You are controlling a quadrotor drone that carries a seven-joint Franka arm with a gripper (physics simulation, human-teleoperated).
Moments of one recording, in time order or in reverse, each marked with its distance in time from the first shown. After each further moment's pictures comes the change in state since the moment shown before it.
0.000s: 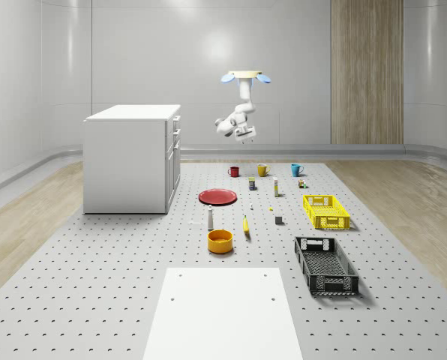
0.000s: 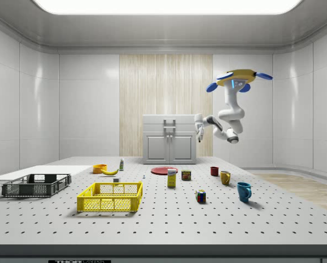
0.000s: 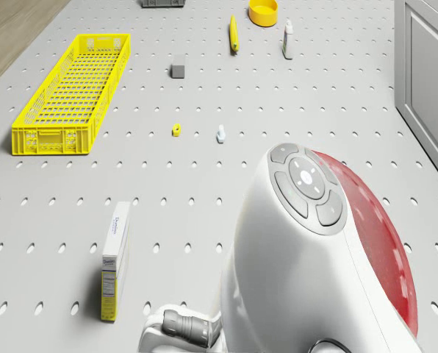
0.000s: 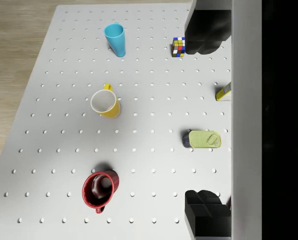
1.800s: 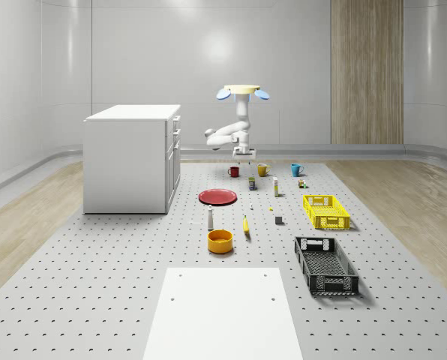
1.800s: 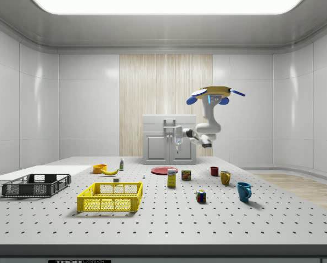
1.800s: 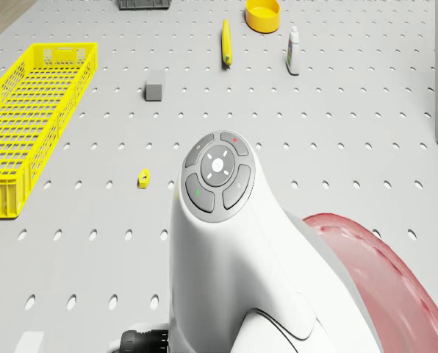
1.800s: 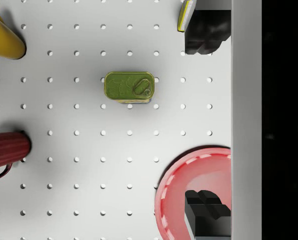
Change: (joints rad) arm -0.253 -0.223 0.144 -0.016 -0.013 0.049 0.182
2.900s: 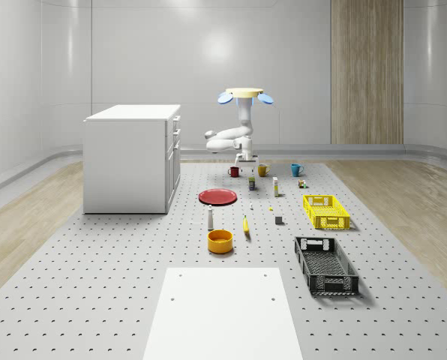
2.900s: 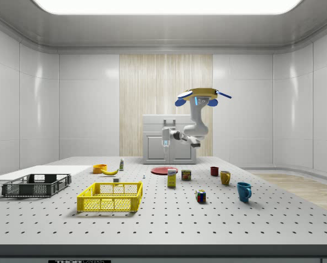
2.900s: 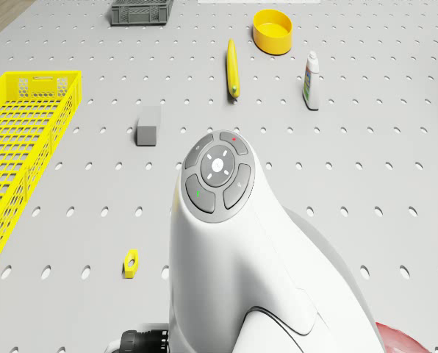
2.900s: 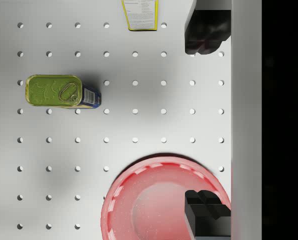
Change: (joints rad) arm -0.029 -0.096 0.026 0.006 0.048 0.088 0.027
